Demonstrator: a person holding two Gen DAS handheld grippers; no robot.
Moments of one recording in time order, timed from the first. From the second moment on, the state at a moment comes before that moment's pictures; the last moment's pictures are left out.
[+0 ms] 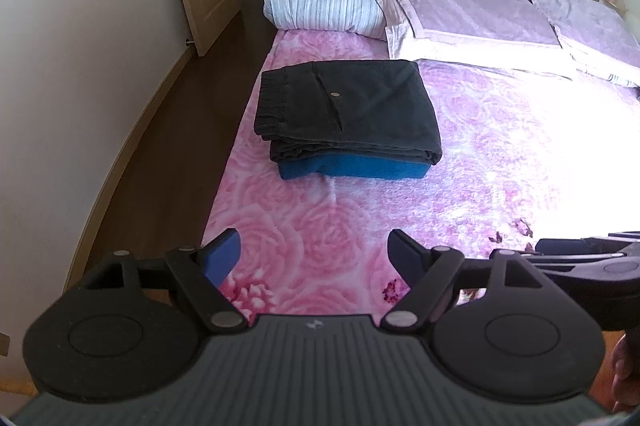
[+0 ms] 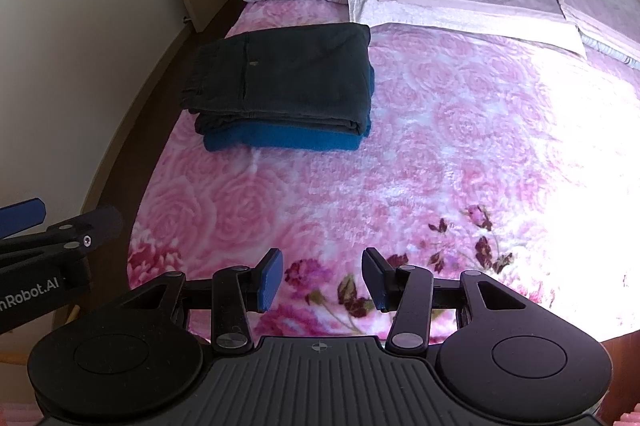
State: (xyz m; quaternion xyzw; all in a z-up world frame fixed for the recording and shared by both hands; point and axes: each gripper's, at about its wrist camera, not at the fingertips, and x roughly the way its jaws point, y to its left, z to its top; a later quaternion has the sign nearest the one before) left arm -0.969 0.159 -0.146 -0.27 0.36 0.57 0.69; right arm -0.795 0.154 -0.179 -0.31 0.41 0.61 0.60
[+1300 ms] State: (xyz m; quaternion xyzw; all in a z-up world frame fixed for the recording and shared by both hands) left arm -0.962 0.214 -0.172 -0.27 0.37 0.55 0.70; right arm -0.804 0.198 -0.195 -0.31 0.42 0.61 0.60
